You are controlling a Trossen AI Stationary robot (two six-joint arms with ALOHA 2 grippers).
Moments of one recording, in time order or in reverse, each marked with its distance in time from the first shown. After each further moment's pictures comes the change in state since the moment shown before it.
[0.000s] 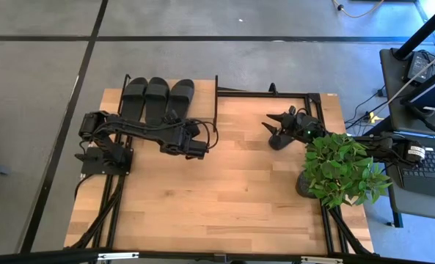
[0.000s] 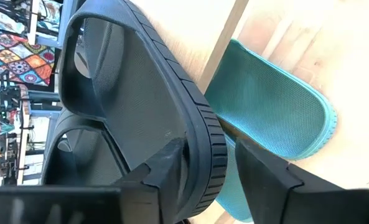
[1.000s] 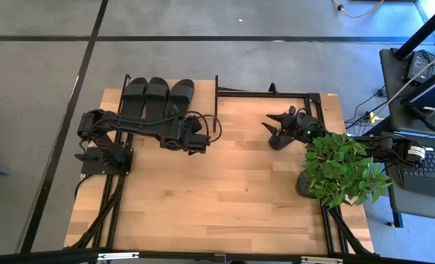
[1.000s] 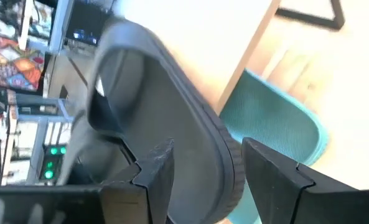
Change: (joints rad) left arm 0.024 -0.019 0.095 -0.017 0.015 0.061; right arm 0.000 0.000 0.000 -0.005 0.000 0.000
